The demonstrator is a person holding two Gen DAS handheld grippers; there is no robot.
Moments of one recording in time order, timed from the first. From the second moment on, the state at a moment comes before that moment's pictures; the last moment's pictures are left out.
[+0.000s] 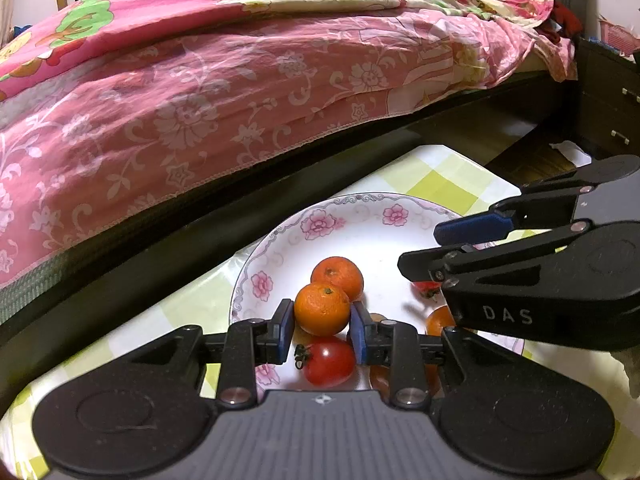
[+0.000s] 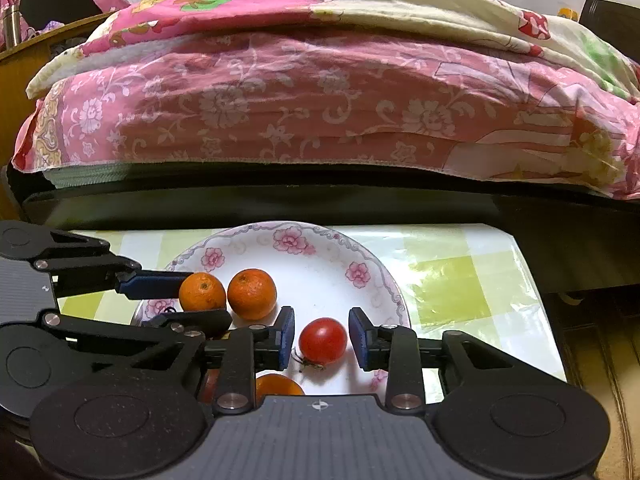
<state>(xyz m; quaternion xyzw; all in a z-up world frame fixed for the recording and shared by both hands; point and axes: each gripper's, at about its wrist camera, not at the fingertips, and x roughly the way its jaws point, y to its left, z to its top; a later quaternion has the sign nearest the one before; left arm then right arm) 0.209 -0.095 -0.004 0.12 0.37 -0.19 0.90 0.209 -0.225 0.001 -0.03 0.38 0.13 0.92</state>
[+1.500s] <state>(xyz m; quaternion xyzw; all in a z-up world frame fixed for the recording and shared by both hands) 0.156 -0.085 0.019 0.10 0.37 -0.17 0.91 0.143 -0.231 0.022 -0.01 0.38 0.10 0.92</state>
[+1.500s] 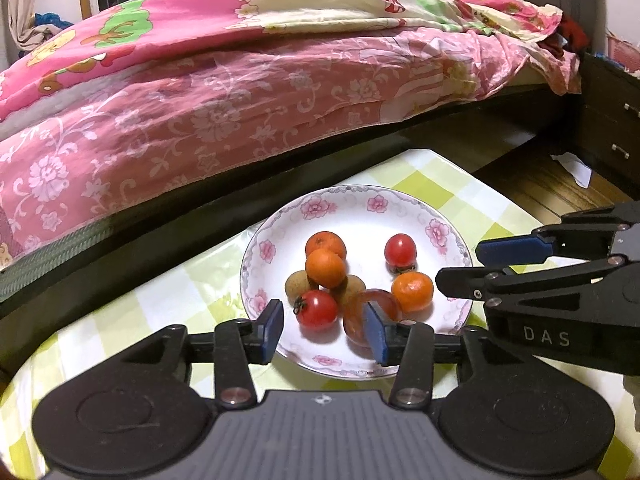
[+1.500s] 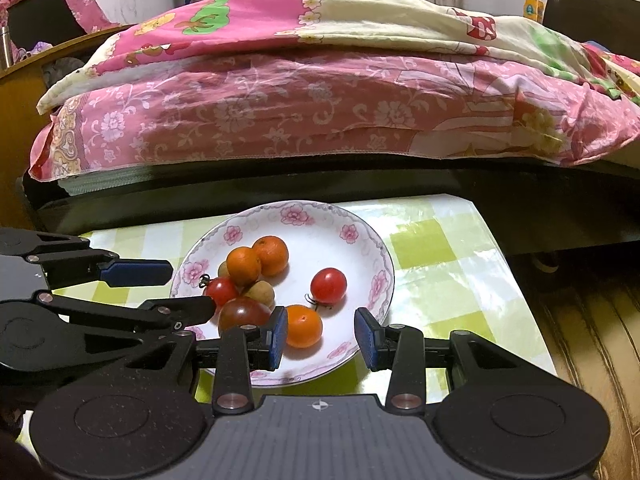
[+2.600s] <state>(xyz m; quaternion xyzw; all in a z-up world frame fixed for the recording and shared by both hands) 0.129 -0.080 0.024 0.11 0.36 -0.12 0.92 0.112 -0.229 0.027 0.01 0.38 0.08 0.92</state>
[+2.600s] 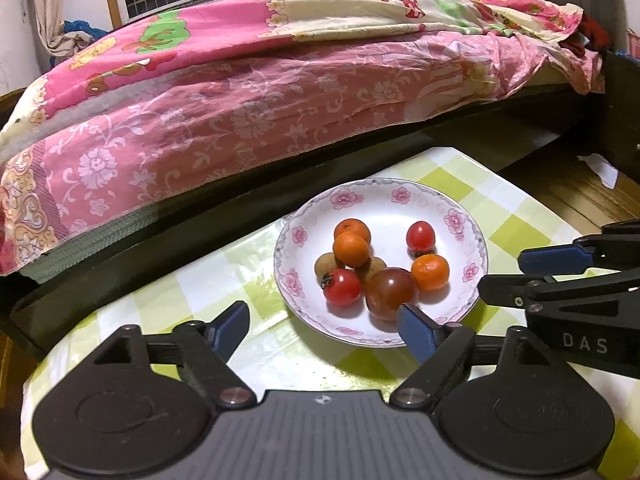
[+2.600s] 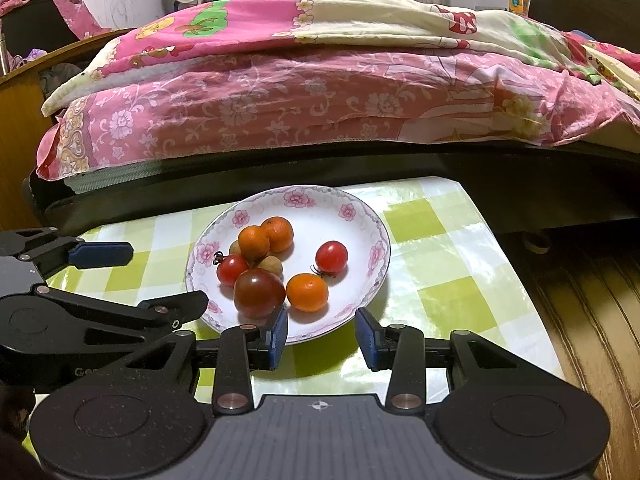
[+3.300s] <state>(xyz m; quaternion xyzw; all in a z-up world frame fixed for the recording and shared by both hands) 0.121 -0.075 0.025 0.09 0.36 -0.11 0.92 0.099 -0.227 0.030 0.01 0.37 0.06 0.93</state>
